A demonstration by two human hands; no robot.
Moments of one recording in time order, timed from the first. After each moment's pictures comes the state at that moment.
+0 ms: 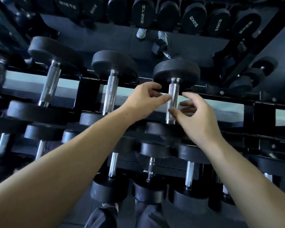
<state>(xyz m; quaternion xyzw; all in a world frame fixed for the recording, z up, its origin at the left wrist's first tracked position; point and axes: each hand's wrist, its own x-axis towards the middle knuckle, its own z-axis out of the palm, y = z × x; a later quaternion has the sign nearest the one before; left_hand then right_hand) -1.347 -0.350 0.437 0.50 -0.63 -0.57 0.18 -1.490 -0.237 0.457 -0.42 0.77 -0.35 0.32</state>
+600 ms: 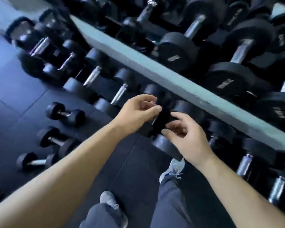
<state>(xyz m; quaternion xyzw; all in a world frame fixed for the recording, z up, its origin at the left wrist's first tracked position) -0.933 -0.142 0.397 0.53 -0.44 -0.63 0.35 -1.125 -0.089 0.417 -0.54 0.63 -0.28 0.48</state>
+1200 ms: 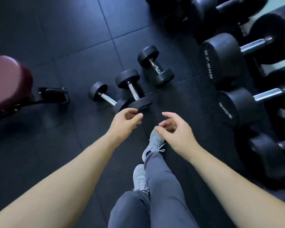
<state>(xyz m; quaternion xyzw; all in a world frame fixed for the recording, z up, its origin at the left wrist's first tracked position) -0.539 0.077 0.139 0.76 -0.03 -0.50 0.41 -0.706 -0.046 0.175 -0.64 0.46 0.03 0.61</state>
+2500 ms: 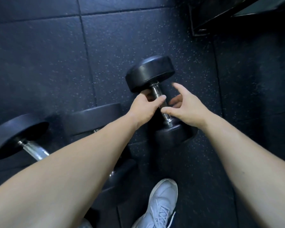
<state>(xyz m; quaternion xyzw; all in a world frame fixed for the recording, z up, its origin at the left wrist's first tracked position) -0.341 -0.235 -0.303 0.72 -0.01 -0.50 0.48 -0.441 -0.379 -0.265 -0.78 0.37 0.23 0.45</state>
